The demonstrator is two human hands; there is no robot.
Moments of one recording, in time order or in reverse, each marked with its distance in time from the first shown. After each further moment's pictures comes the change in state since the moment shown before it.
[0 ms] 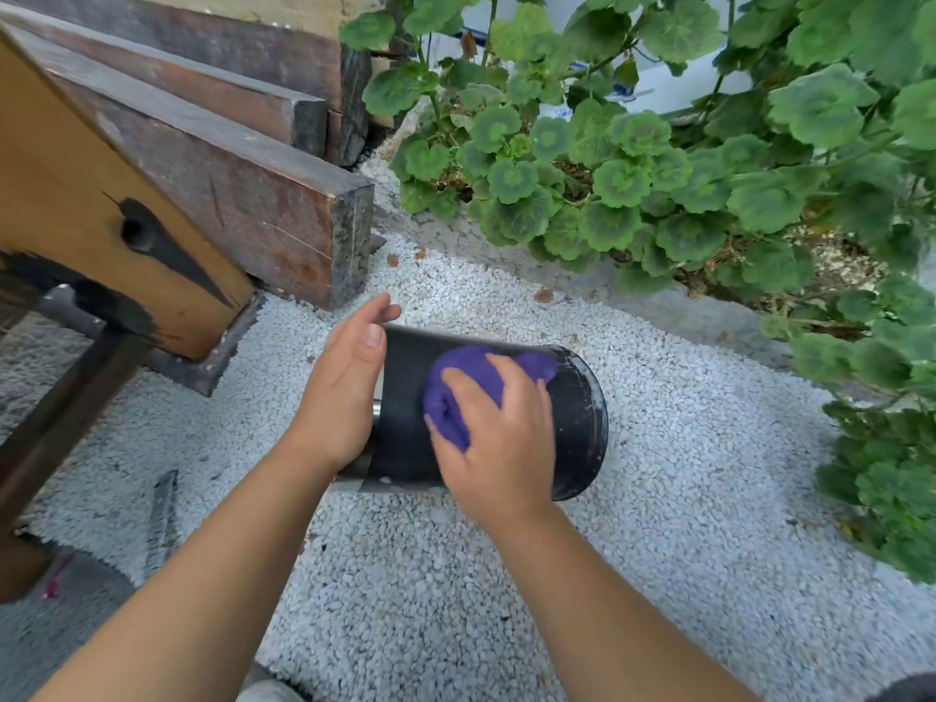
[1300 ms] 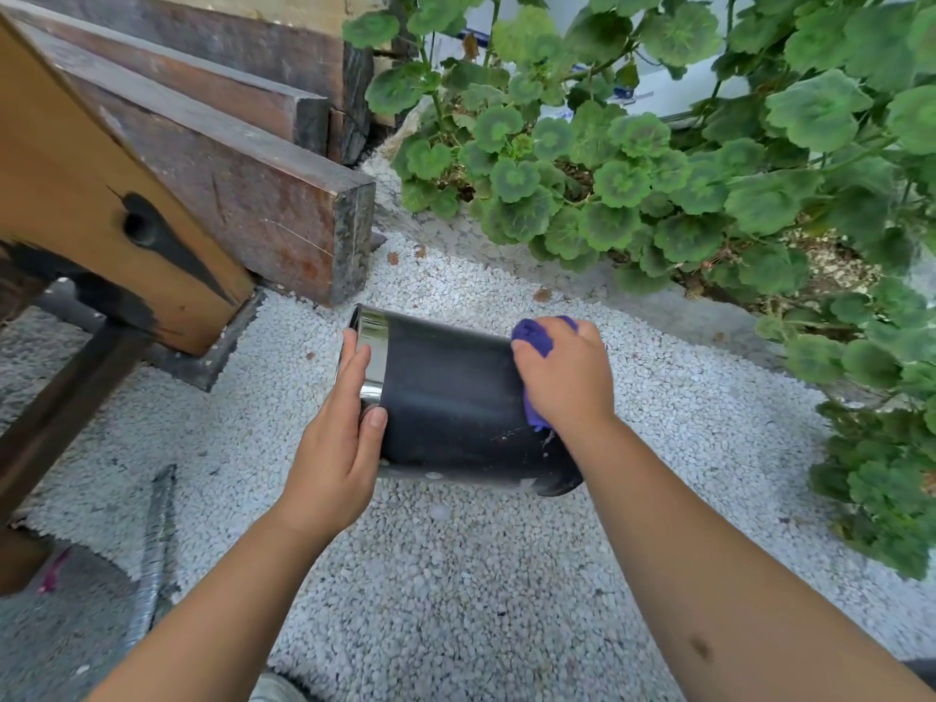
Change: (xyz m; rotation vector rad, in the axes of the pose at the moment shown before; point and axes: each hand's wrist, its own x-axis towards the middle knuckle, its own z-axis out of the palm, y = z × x) left_hand -0.052 -0.034 -0.002 0.356 -0.012 0.214; right_hand 0.062 0.071 -0.012 0.005 -0.194 0.434
